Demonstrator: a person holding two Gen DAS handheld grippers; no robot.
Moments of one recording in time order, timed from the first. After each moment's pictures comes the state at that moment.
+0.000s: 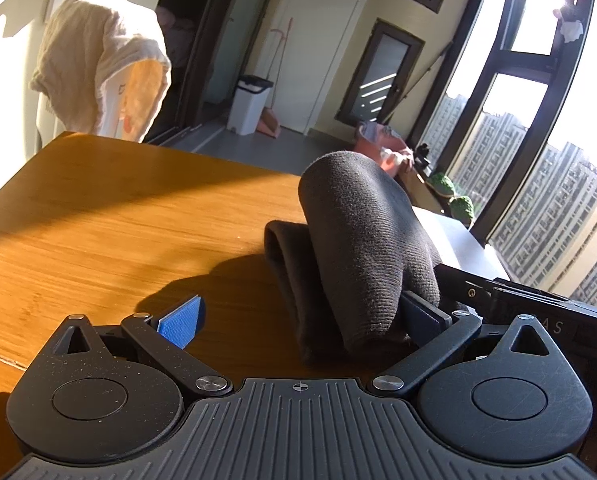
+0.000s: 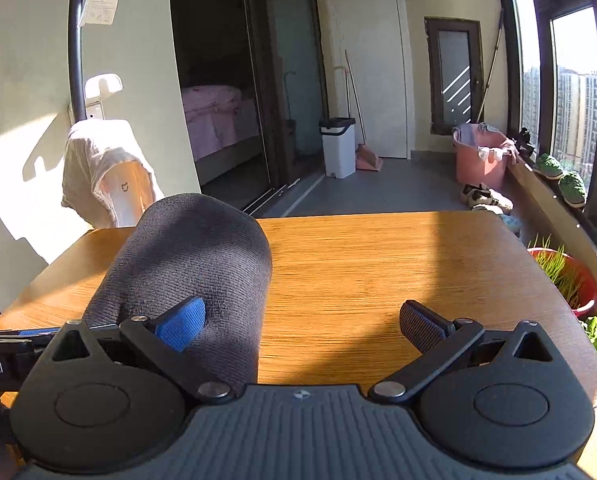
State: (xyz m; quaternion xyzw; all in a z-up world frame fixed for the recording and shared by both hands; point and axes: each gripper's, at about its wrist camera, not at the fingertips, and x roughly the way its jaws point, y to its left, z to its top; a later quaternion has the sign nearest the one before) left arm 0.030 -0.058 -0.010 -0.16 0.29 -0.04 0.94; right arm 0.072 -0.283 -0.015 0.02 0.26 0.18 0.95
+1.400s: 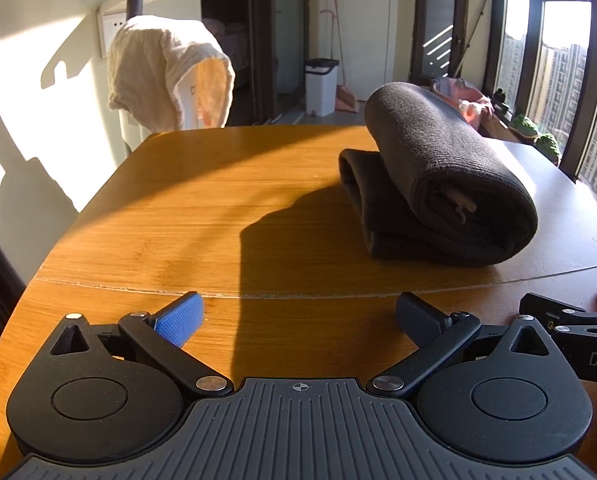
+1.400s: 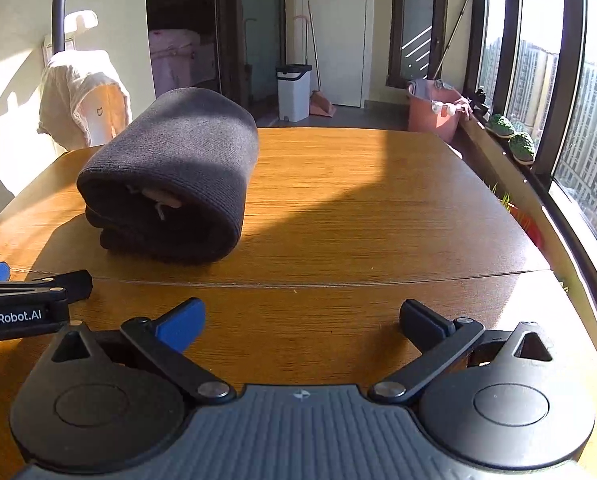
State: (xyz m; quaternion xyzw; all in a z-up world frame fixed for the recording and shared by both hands) left arm -0.018 -0.089 -0.015 -0.03 0.34 0.10 0.93; right arm 0.004 -0.282 -0.032 -0.03 0.34 0.10 0.93
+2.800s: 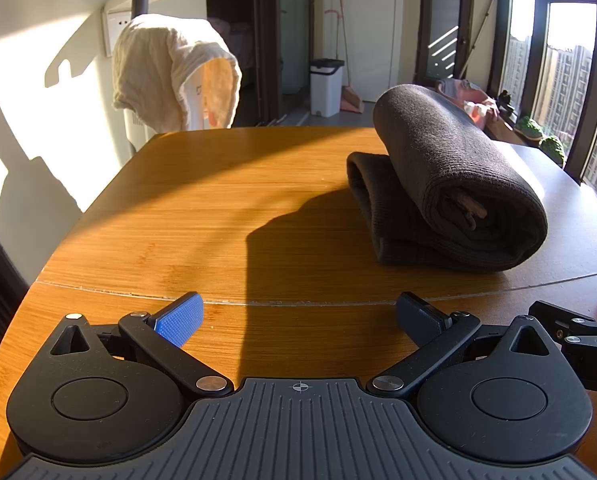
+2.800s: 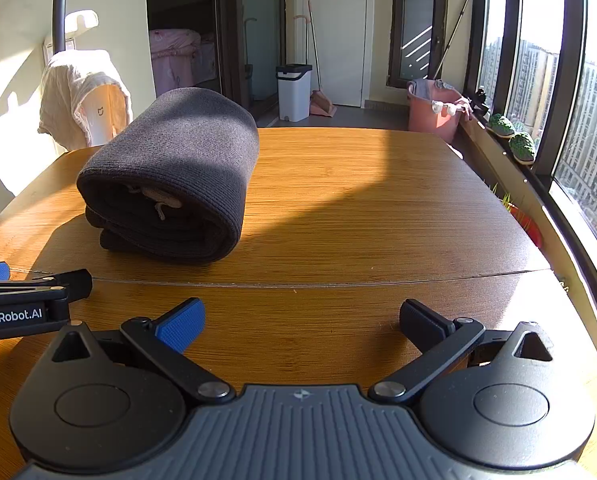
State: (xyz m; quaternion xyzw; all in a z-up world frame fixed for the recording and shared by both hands) left arm -0.017 -0.087 -0.015 -0.03 0.34 0.10 0.93; right arm 0.003 -0.280 -0.031 -0.03 0.34 0.10 0.93
